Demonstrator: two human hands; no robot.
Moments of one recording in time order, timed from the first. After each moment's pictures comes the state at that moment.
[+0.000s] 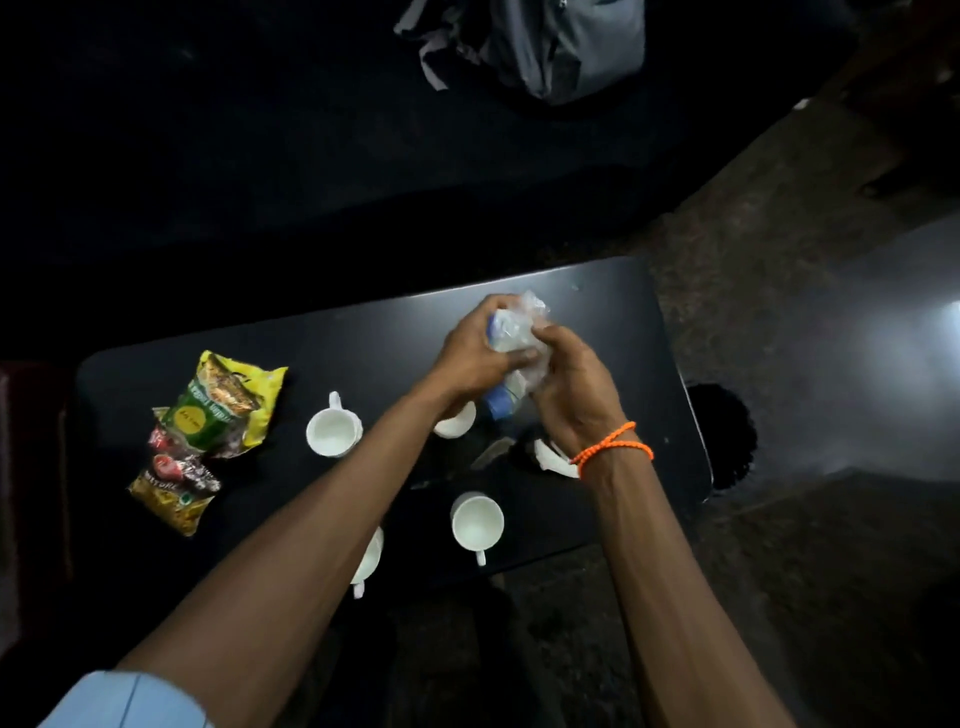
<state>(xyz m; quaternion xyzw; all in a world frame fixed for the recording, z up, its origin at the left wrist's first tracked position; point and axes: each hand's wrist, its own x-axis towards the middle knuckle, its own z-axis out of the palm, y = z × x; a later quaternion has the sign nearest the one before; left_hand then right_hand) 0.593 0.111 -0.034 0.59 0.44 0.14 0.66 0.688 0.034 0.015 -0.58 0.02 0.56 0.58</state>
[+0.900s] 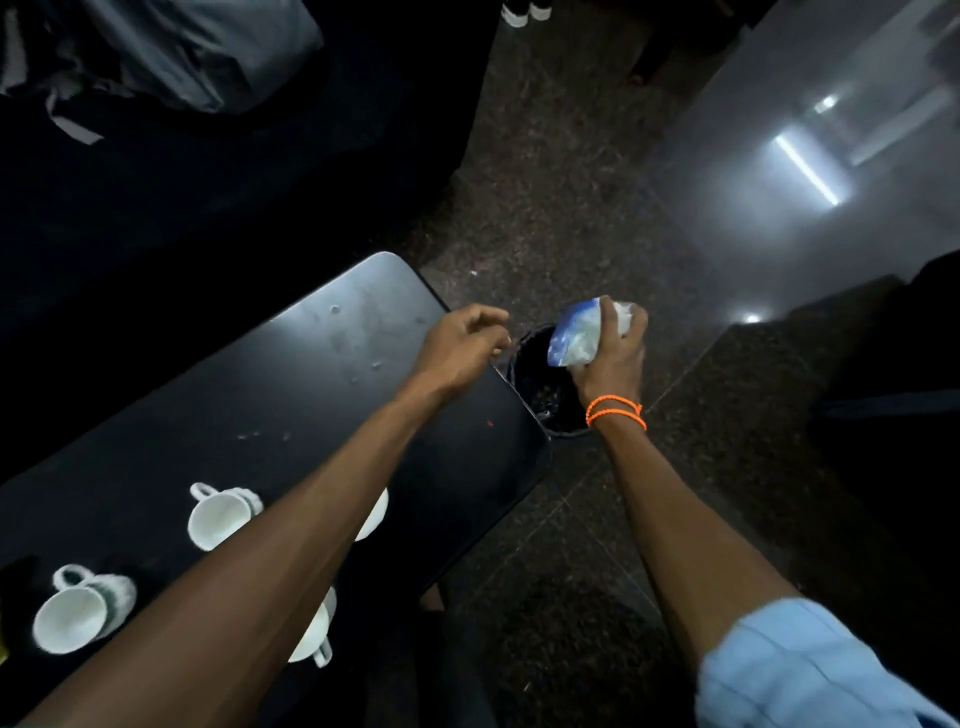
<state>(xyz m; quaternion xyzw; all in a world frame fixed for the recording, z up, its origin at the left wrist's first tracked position) 0.854 0.007 -0.021 0.63 0.36 -0.03 0.69 0.984 -0.171 -0.083 -0.97 -0.15 0.09 0.15</state>
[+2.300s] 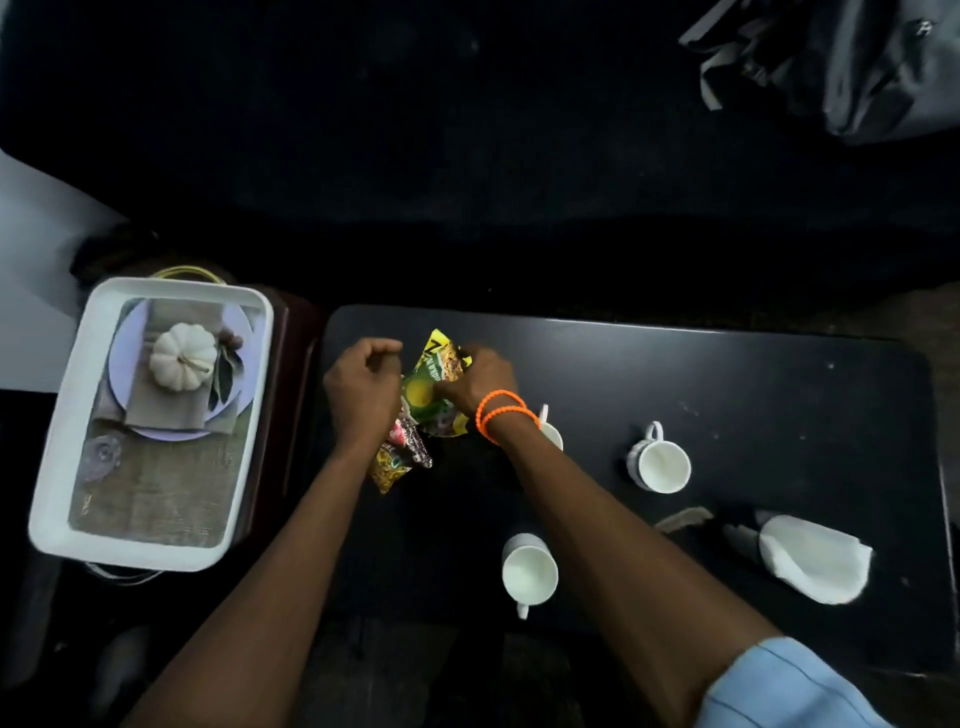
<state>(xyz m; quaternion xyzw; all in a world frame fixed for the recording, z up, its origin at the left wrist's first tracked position) 0.256 0.174 -0.074 0.47 0.77 0.27 0.33 0.401 0.187 -0.102 -0.72 -0.45 0.52 0.11</state>
